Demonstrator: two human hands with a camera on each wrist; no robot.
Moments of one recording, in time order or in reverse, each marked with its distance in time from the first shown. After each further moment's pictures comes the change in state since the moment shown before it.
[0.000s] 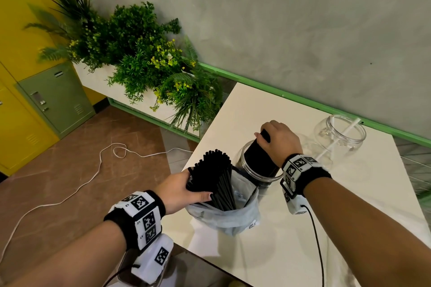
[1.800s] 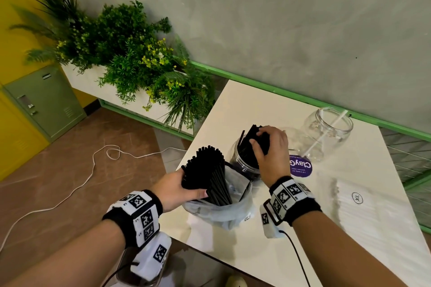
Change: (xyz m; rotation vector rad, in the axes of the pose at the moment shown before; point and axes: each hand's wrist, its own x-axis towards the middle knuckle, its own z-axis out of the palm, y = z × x) left_hand -0.005 -0.002 0.006 -0.041 0.000 -0.042; right_hand -0.063 -0.038 -0.004 0.496 0.314 0.169
